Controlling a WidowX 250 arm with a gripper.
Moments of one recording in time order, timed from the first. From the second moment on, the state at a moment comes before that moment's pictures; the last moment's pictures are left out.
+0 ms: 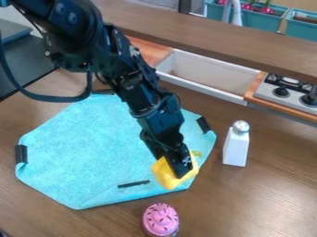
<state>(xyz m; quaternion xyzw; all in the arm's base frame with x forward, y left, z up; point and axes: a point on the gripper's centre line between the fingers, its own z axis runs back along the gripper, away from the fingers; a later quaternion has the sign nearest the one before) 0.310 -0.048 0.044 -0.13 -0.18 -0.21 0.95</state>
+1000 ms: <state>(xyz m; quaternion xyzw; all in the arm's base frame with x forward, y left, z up) 0.318 -0.085 -0.013 -0.10 -0.19 -0.24 0.95</state>
